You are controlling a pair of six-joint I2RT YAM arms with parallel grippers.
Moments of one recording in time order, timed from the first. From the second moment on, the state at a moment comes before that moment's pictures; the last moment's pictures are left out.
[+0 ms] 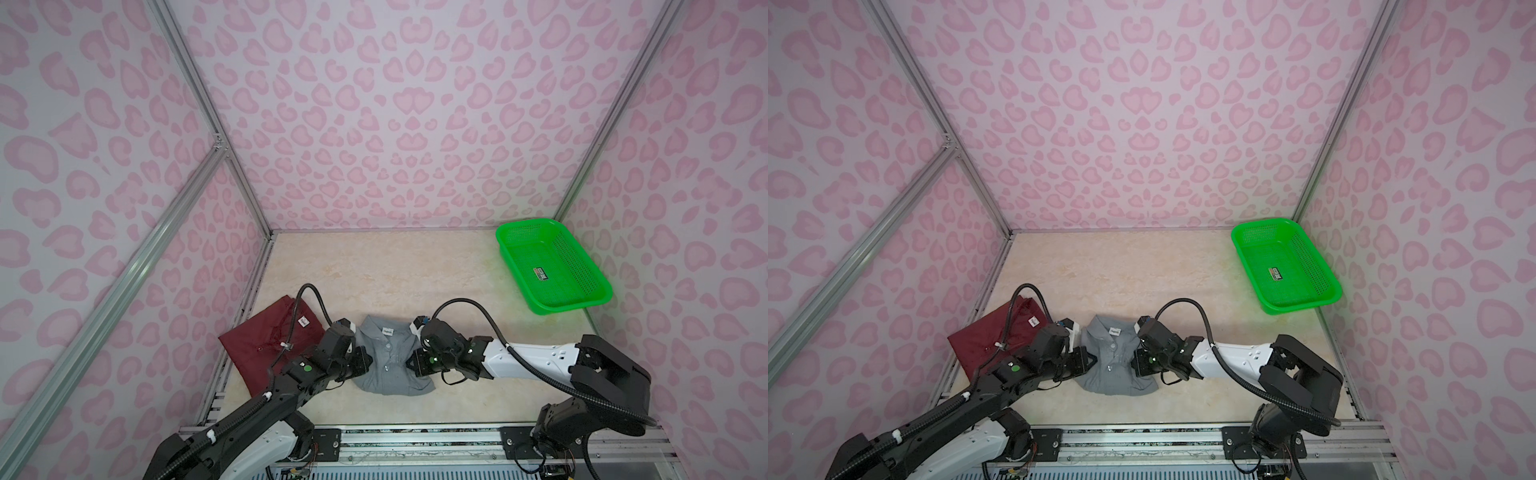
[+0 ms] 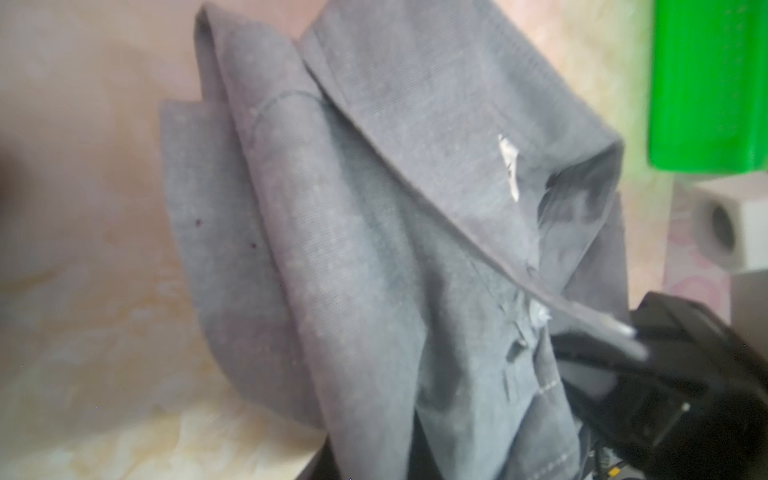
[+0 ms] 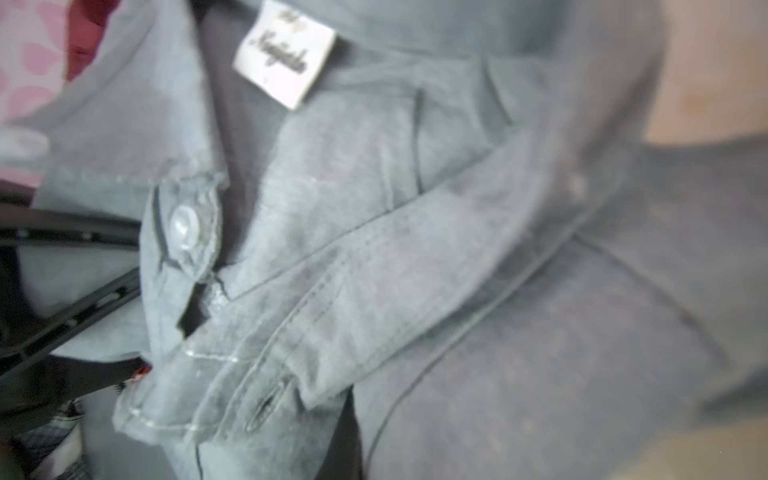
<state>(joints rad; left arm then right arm) -0.57 0.88 0.48 -0.47 0.17 -0.82 0.99 1.53 0.81 -0.13 -0.18 0.76</state>
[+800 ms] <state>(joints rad) 0.05 0.77 0.90 -1.04 -0.38 -0.45 1.19 2.21 1.90 -0.29 -0.17 0.78</state>
